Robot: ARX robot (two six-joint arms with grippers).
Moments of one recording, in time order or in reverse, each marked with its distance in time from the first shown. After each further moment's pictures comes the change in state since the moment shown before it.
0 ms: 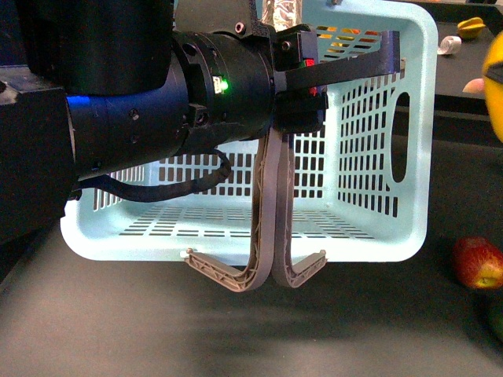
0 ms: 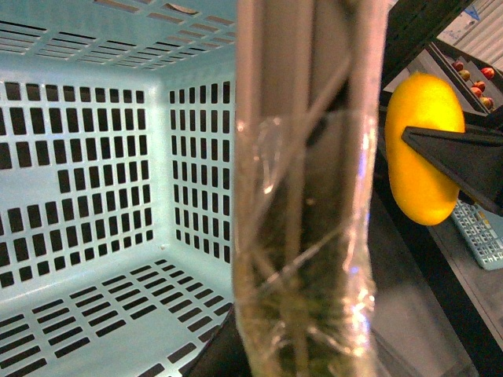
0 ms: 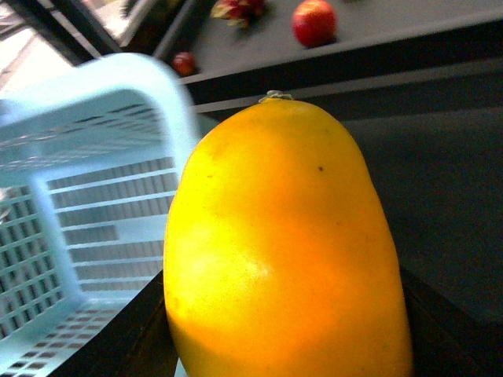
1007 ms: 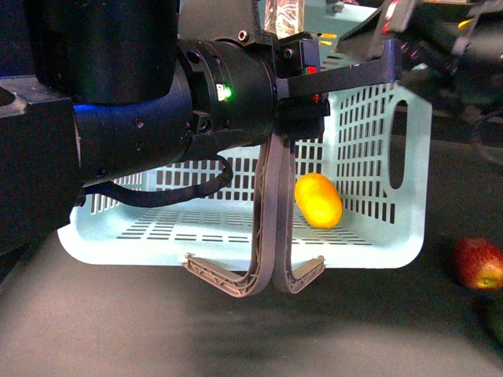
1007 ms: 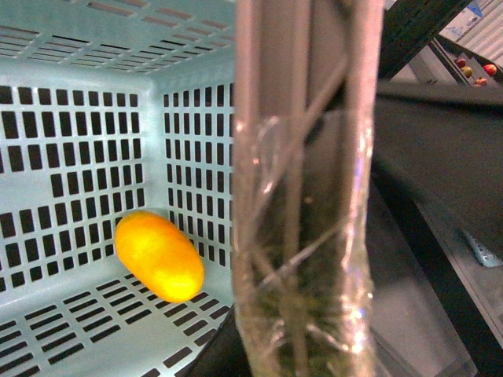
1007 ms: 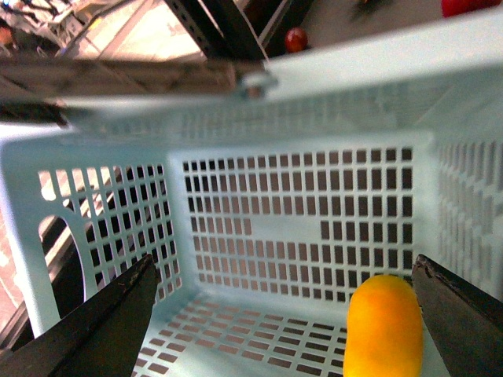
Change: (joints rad) left arm 0.000 0.000 -0.002 -0.001 0.000 -0.003; right arm 0.305 0.017 0.050 0.050 0.119 0.153
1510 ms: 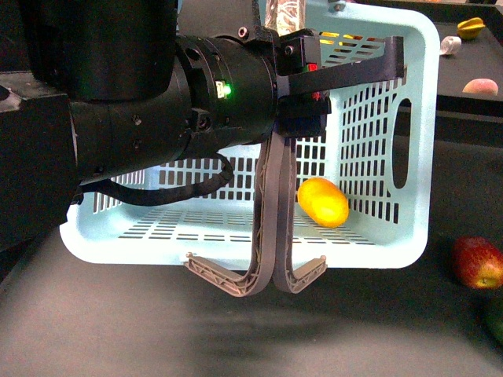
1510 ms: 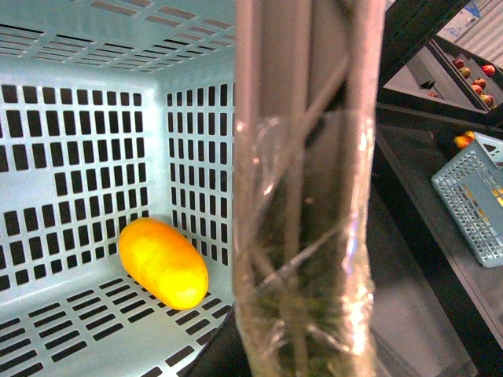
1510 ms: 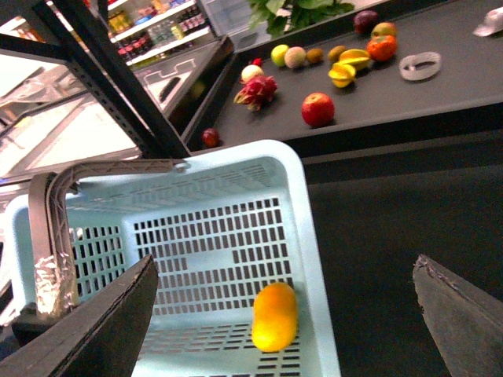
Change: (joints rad) left arm 0.000 0.000 0.000 0.000 0.001 0.002; right arm -0.247 -0.857 -0.334 -0.409 0.075 -0.067
